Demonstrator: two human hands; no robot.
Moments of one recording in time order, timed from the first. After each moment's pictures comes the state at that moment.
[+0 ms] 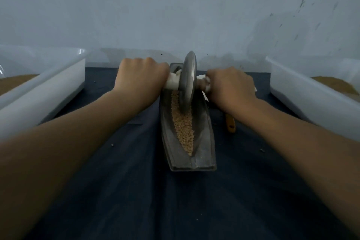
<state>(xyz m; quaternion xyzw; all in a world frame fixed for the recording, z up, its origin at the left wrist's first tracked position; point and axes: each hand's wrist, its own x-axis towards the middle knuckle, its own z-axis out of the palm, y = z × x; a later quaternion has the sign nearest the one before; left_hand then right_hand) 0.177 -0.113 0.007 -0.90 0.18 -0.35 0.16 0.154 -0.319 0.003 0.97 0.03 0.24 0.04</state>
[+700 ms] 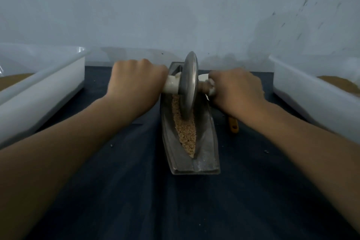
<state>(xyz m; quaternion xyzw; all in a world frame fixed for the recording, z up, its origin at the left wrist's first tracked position) 0.160 -0.104 0.004 -0.90 0.17 -0.36 0.16 0.140 -0.325 0.002 0.97 0.04 0.24 0.04</state>
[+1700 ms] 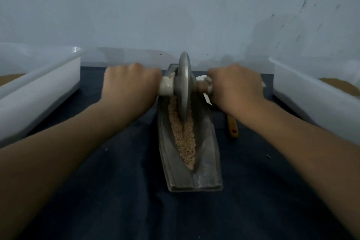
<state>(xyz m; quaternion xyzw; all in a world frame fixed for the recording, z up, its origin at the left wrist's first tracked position) 0.165 -0.102 -0.005 -0.91 0.15 -0.36 0.12 0.146 -0.320 0.008 0.96 0.02 0.25 0.10</state>
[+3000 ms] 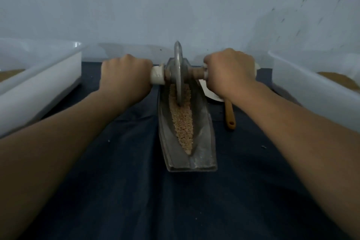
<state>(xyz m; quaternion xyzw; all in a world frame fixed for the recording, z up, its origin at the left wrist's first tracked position) 0.181 -0.097 -0.005 -0.94 0.11 -0.30 0.08 0.160 -0.314 0.018 0.96 0.01 0.26 0.11</state>
